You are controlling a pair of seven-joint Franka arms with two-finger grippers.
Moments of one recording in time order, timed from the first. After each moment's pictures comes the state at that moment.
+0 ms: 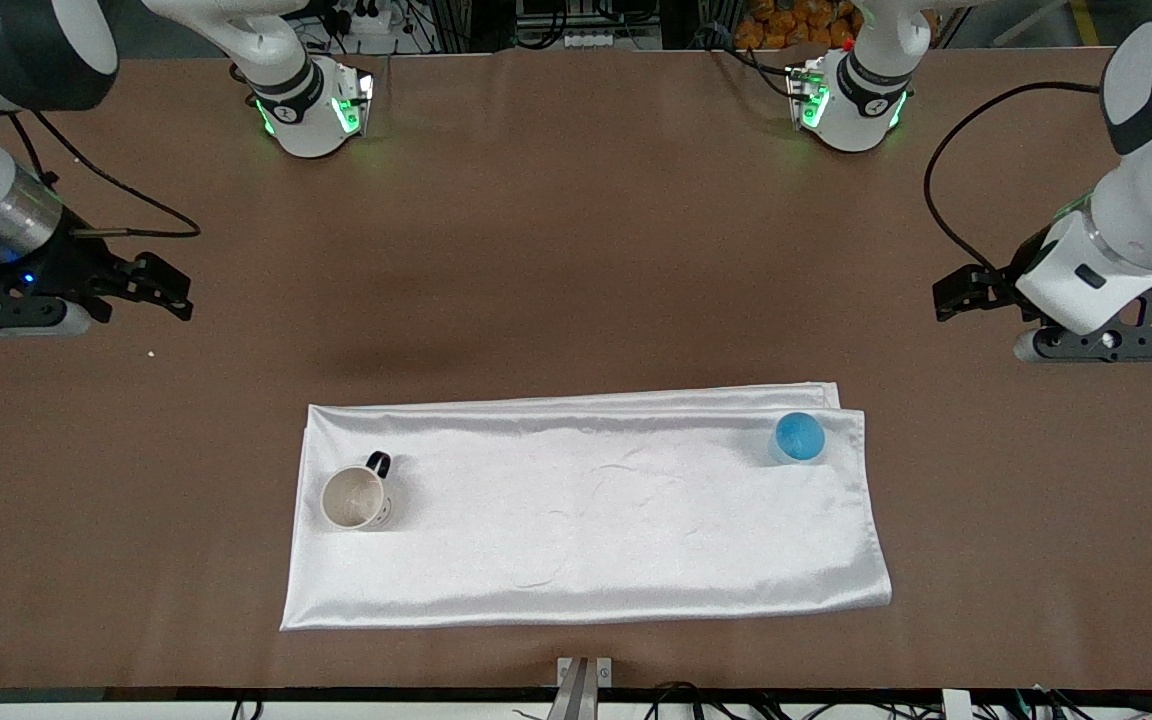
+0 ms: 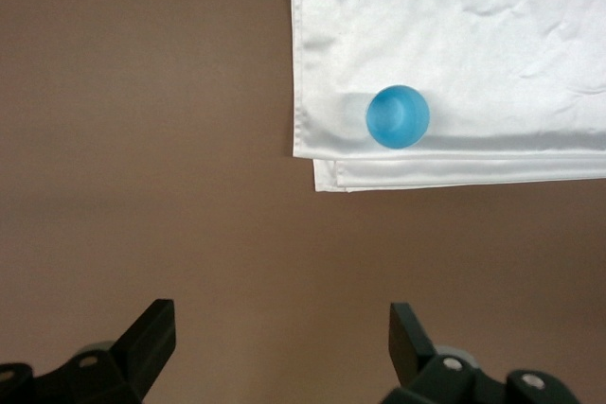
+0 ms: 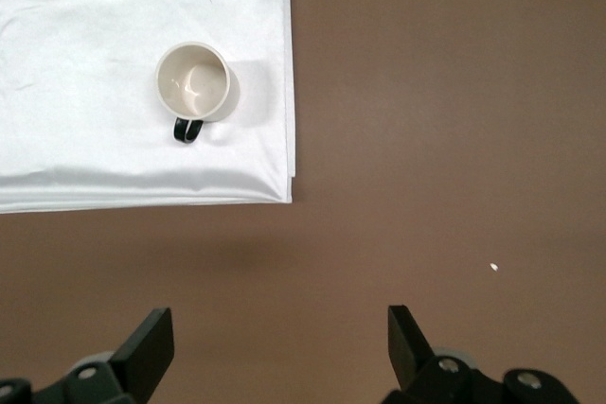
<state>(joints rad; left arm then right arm) 0.04 0.16 -0.23 -1.52 0.04 1.61 -0.17 0.06 0.00 0.03 -1.75 0.02 1.82 0.08</state>
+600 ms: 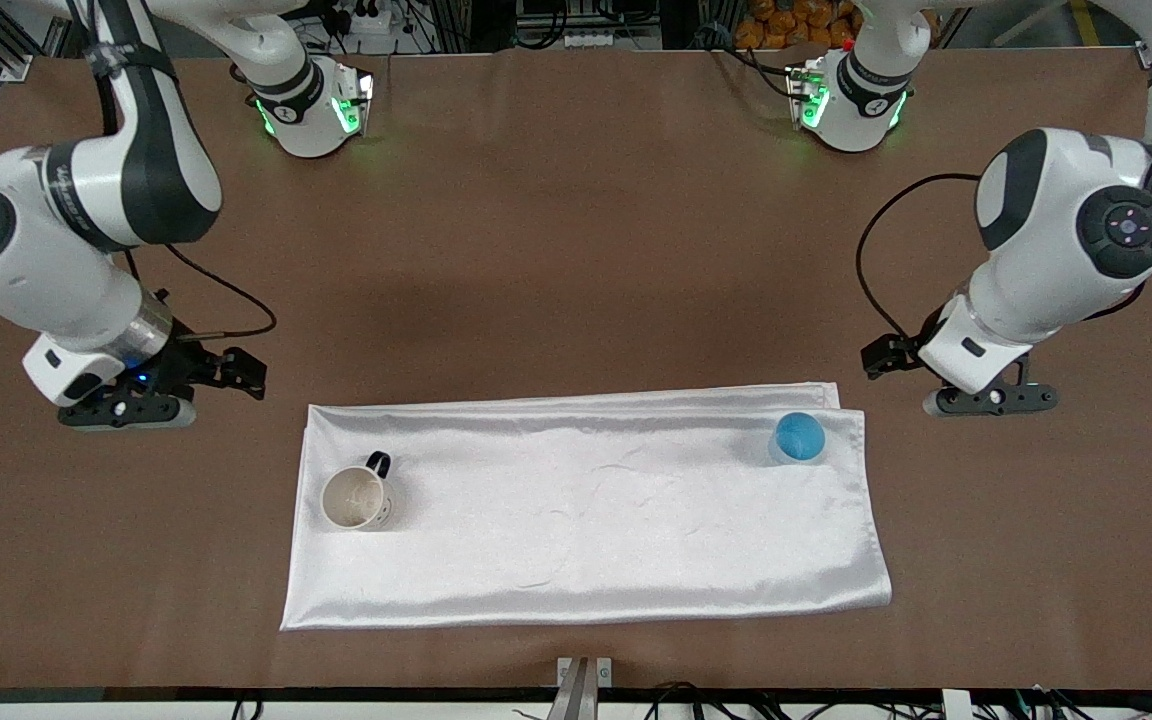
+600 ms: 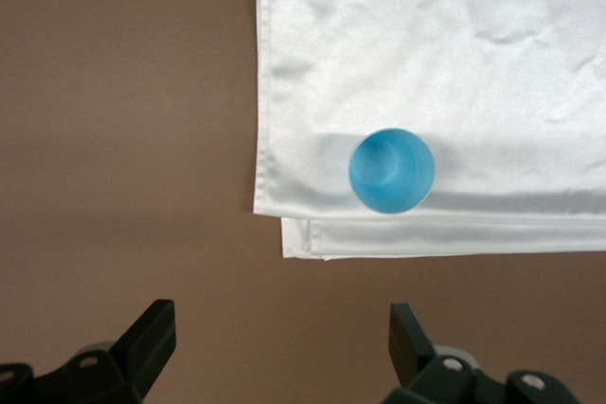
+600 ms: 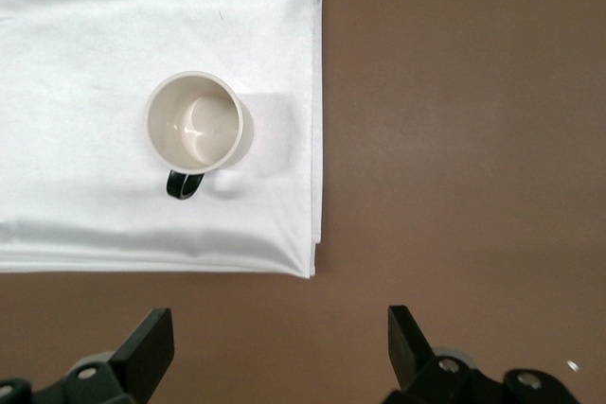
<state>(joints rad) 0.01 0.21 -0.23 -1.82 0.04 2.04 -0.25 0.10 0.22 0.03 -1.80 0.02 2.12 0.08</state>
